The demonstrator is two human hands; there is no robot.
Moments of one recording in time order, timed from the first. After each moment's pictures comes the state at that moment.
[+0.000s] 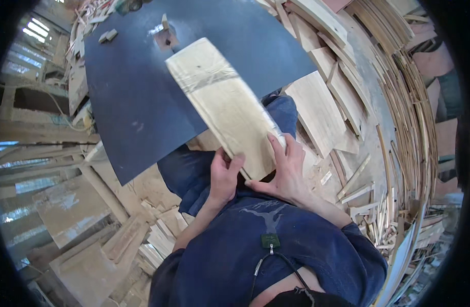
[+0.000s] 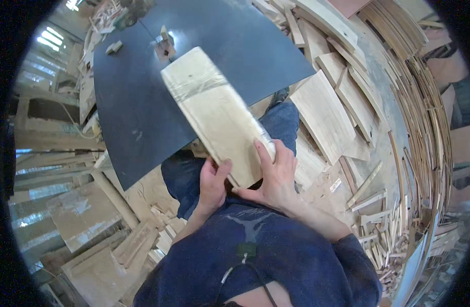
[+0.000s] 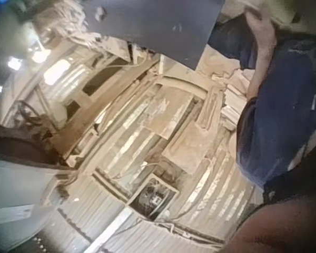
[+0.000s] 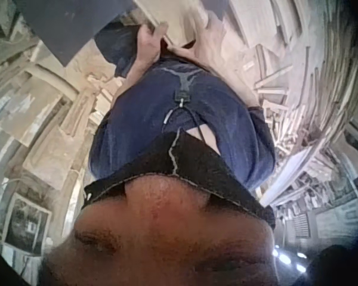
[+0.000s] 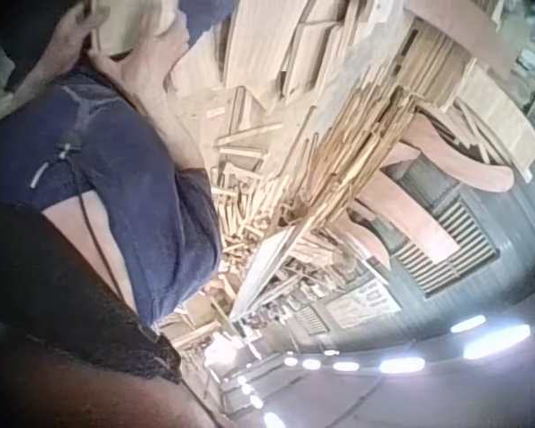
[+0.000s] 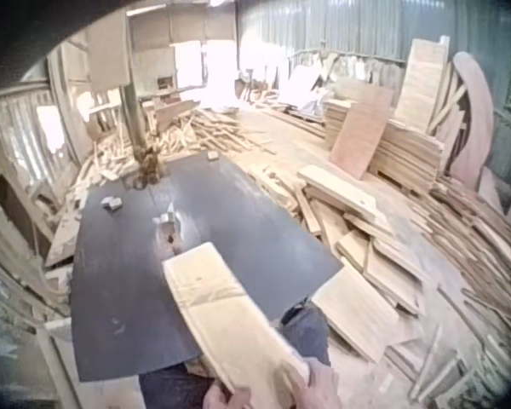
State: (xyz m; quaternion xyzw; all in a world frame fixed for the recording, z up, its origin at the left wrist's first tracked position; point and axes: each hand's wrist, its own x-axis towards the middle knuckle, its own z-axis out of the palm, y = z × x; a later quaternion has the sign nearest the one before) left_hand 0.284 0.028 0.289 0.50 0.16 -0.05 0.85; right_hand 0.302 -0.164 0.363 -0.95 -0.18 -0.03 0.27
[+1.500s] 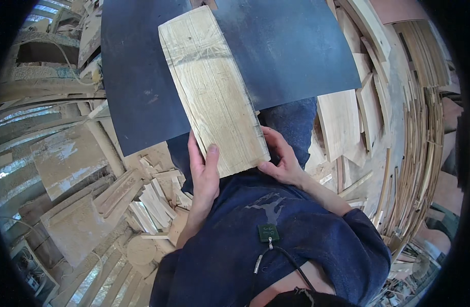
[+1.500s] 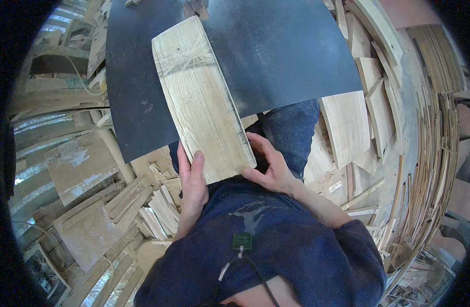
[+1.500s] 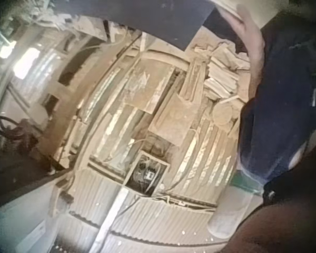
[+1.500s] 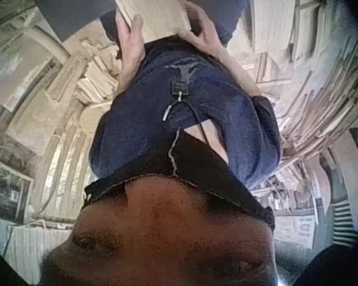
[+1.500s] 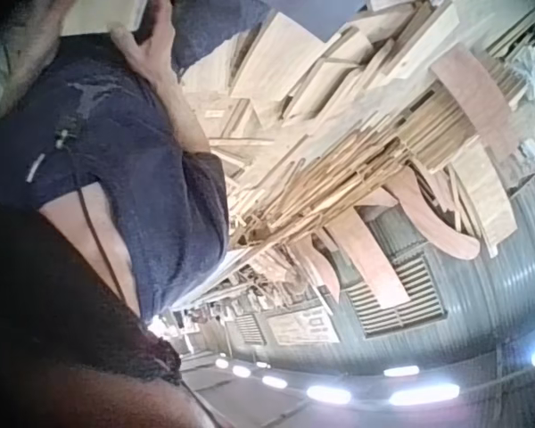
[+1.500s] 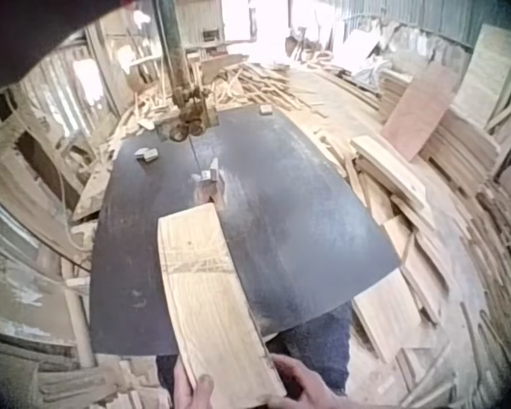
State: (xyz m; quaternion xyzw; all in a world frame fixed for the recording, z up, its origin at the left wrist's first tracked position) left_hand 0.282 0.064 0.322 0.53 0.29 0.11 0.79; right_hand 0.366 -0.141 0.288 -0.63 -0.20 0.24 0.71
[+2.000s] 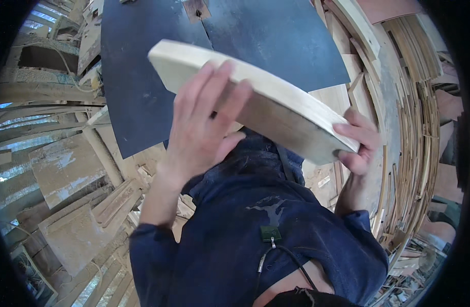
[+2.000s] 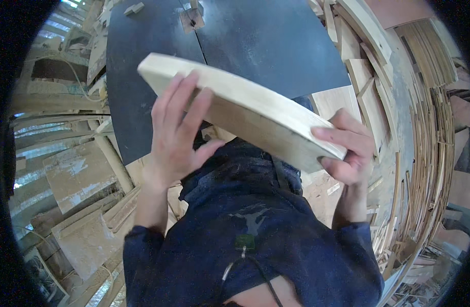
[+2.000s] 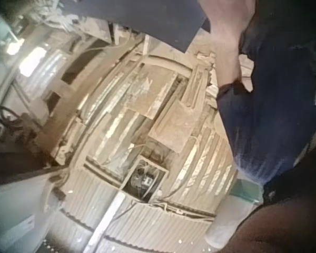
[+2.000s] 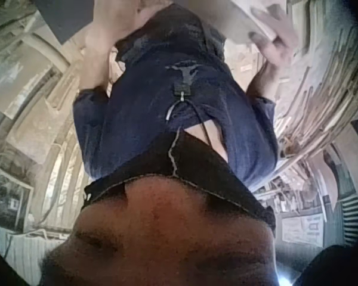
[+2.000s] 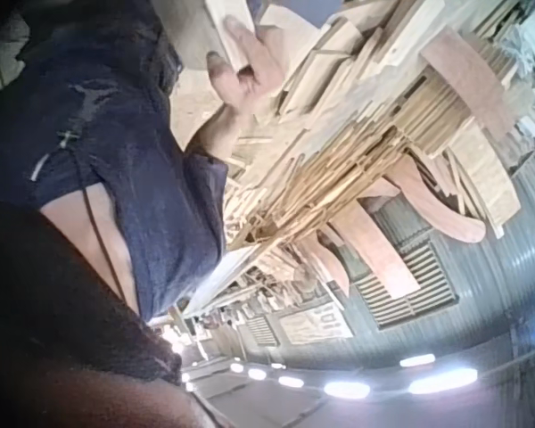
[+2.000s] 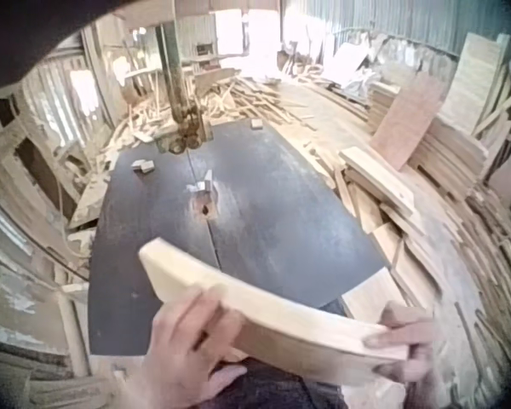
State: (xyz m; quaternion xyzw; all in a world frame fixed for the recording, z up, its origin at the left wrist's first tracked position) left_hand 0.370 0.118 0.431 0.93 -0.22 0.22 0.21; right_hand 0.454 -0.245 0.420 -0.73 -0.42 -0.04 0.54
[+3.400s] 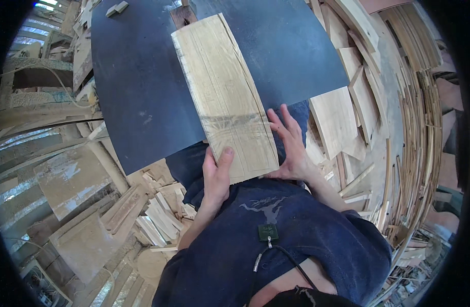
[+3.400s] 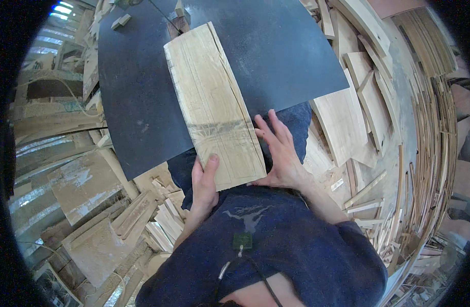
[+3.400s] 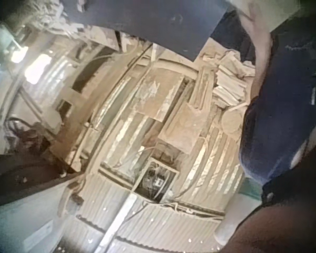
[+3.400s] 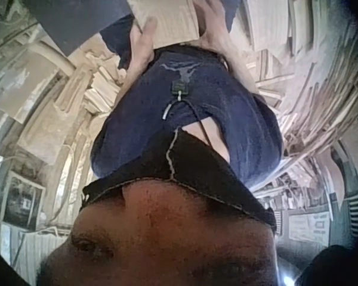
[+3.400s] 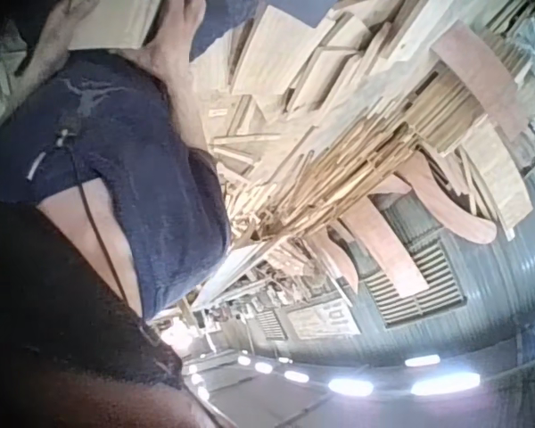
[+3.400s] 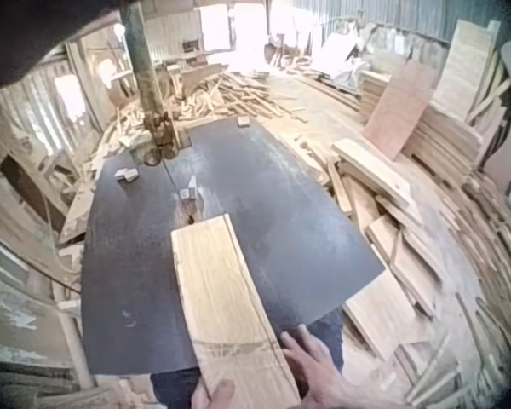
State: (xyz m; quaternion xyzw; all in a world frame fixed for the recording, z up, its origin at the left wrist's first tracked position) left_hand 0.306 0.048 0.311 0.49 0.29 0.00 0.82; right_hand 0.410 -0.170 0.322 -0.84 -0.36 0.09 0.39
